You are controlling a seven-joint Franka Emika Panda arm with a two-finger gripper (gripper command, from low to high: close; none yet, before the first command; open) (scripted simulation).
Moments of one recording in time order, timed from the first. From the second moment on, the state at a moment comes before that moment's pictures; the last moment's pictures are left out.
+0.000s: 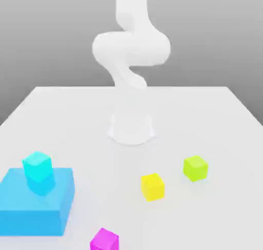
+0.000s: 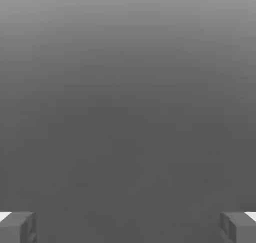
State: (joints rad) arm -0.02 -0.71 0.01 -2.31 0.00 2.33 0.83
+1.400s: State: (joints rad) arm -0.12 0.42 0.01 -2.36 -0.01 2.79 1.17
